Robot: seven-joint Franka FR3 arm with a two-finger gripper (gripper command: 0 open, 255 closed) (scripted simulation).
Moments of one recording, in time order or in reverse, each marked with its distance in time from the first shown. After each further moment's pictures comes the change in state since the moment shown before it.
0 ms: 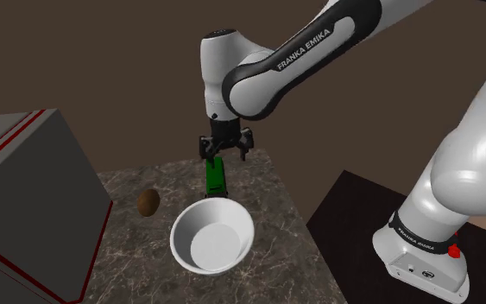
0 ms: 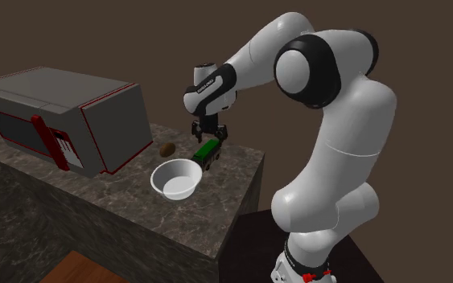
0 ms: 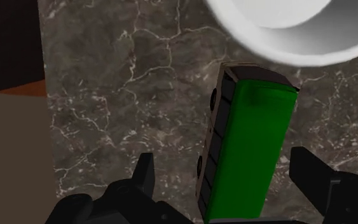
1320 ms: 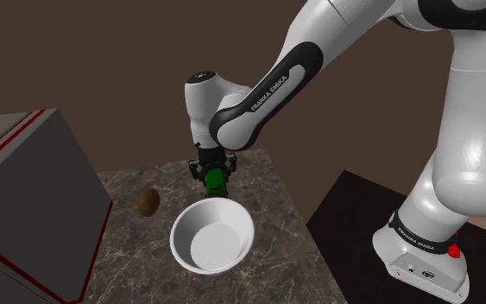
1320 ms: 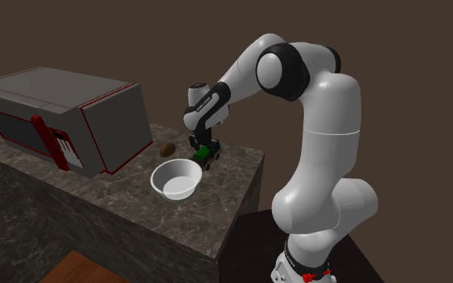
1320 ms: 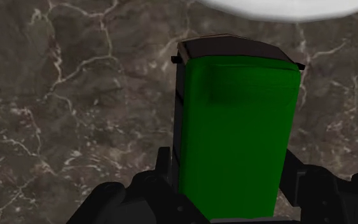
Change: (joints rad) arm 0.053 0.295 -0.038 0.120 -0.197 0.126 0.247
